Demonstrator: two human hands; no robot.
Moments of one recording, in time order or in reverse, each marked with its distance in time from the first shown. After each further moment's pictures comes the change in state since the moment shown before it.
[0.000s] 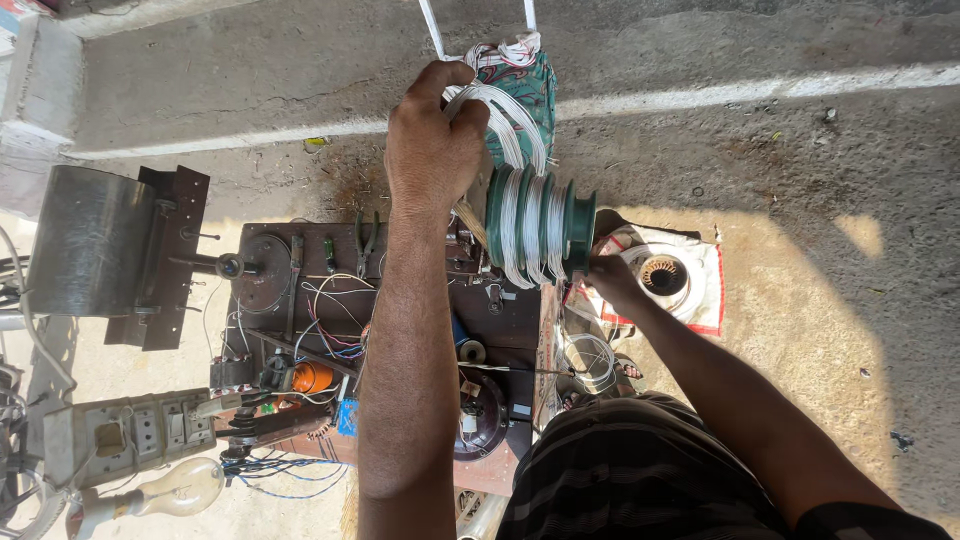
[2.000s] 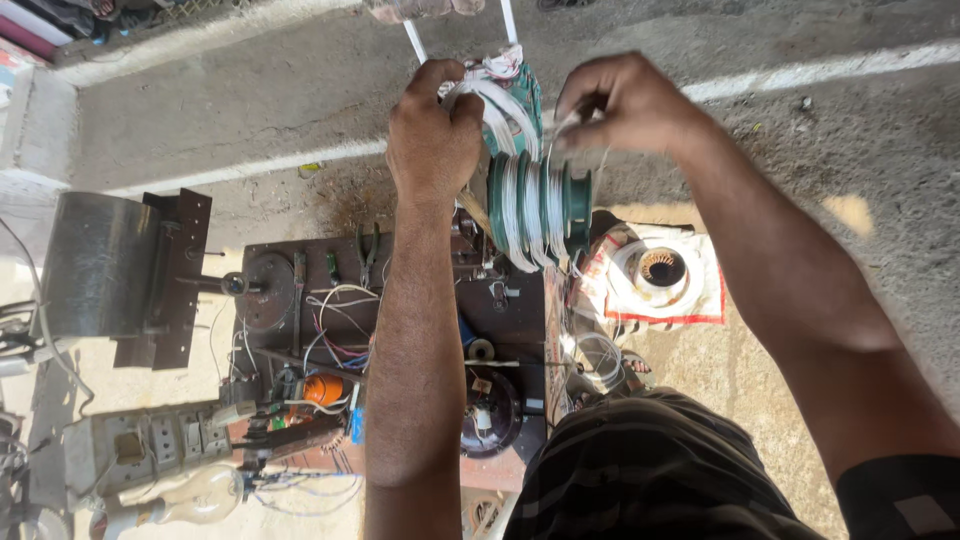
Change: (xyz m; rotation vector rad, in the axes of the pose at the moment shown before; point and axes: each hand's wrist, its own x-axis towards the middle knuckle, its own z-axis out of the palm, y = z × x) left_hand -0.003 -0.015 0.005 -0.011 0.093 0.165; right_hand -0.020 -0.342 -0.035 -0.499 -0.176 -0.802
